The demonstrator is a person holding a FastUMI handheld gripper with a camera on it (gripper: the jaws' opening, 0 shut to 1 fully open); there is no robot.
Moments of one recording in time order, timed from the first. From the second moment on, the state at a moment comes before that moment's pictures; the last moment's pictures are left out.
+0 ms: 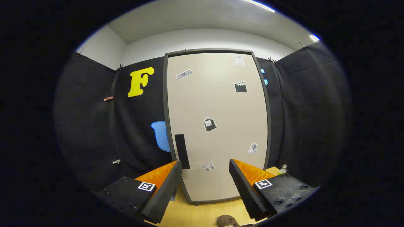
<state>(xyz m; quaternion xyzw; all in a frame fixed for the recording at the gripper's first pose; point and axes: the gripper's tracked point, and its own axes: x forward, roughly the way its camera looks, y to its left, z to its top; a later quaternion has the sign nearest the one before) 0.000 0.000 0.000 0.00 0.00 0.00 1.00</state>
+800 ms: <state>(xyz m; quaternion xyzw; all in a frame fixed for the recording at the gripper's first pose) 0.017 0.009 -0.008 0.00 0.01 0.01 1.00</state>
